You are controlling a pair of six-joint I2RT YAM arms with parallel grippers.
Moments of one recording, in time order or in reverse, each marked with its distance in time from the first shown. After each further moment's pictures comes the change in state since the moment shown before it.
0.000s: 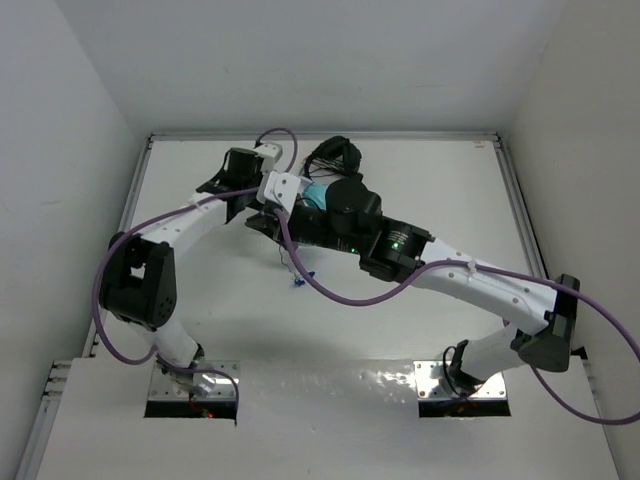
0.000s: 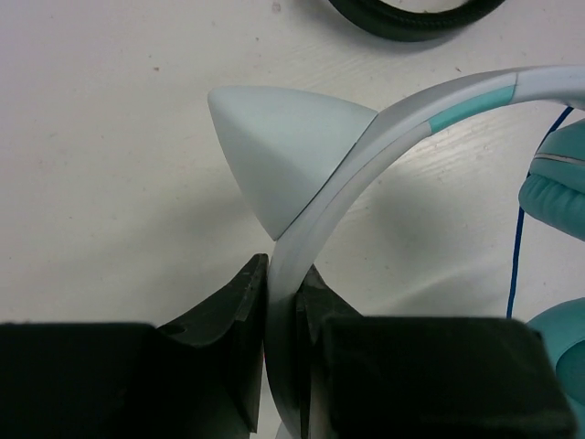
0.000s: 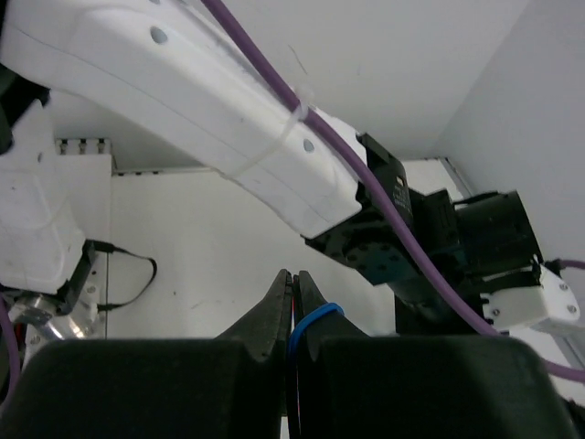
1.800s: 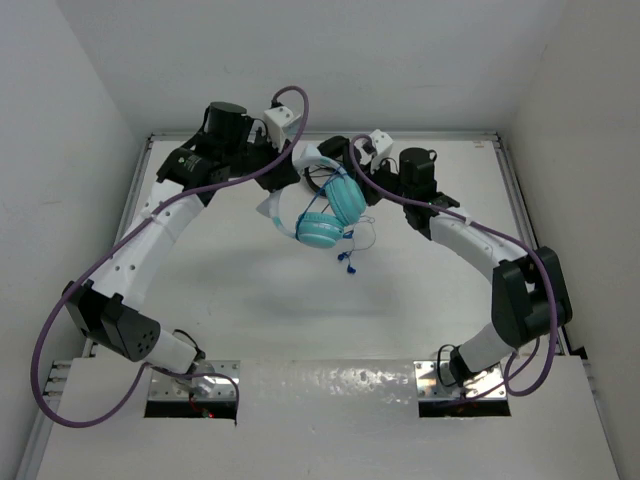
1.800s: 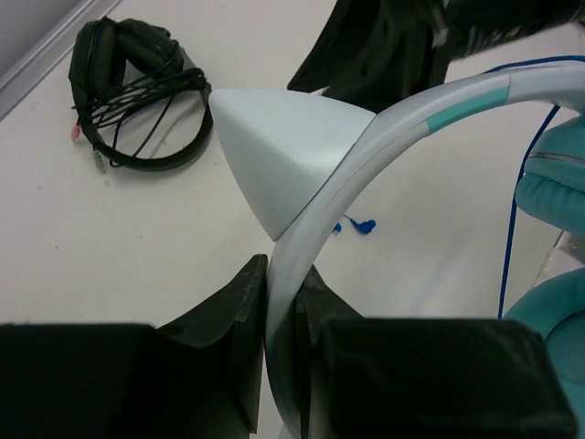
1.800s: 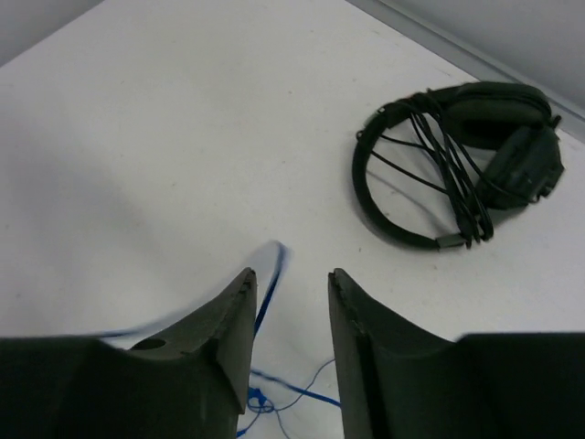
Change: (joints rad) left arm -0.112 -0.191 0.417 -0.468 0.446 0.171; right arm -0.720 0.114 -0.351 0.192 -0.241 0.195
